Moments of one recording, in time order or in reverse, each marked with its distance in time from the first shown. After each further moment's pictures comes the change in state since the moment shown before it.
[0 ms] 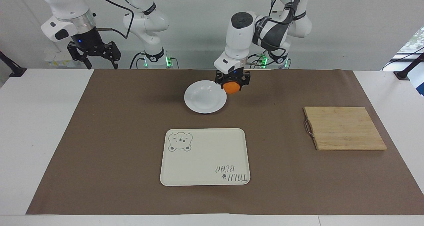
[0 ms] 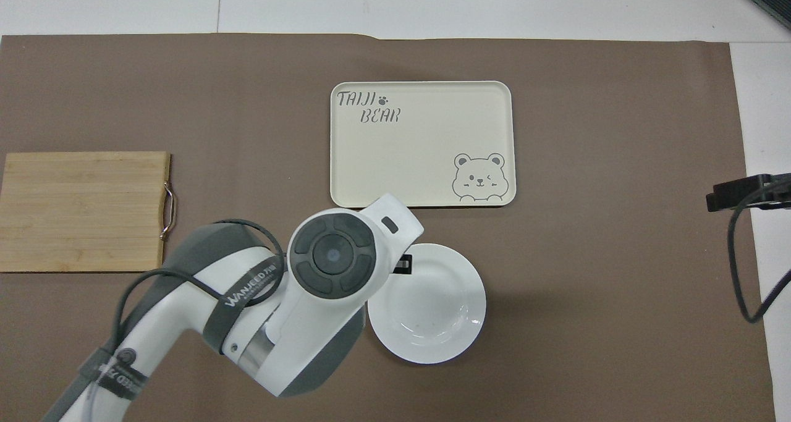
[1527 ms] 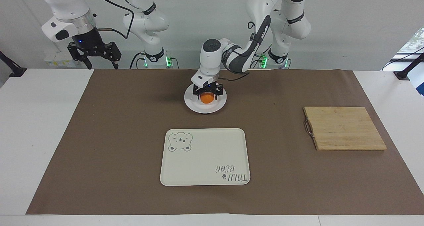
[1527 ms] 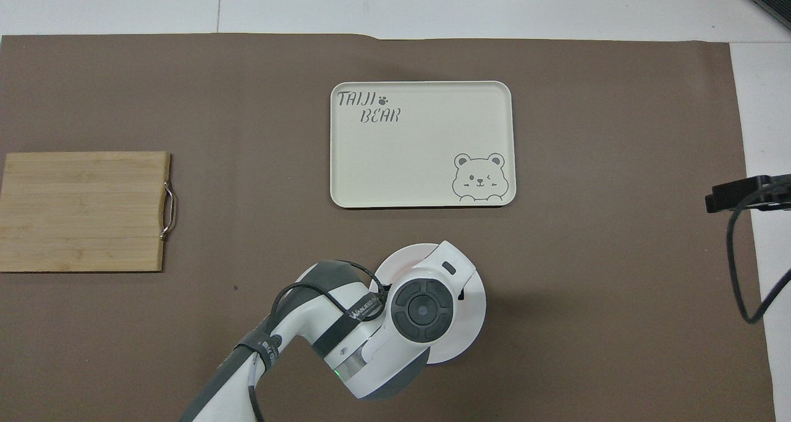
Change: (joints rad) left arm -0.166 0.180 0.025 -0.074 0.017 0.311 -0.231; right arm 0.000 -0.001 0.000 -0.005 0.000 0.000 0.000
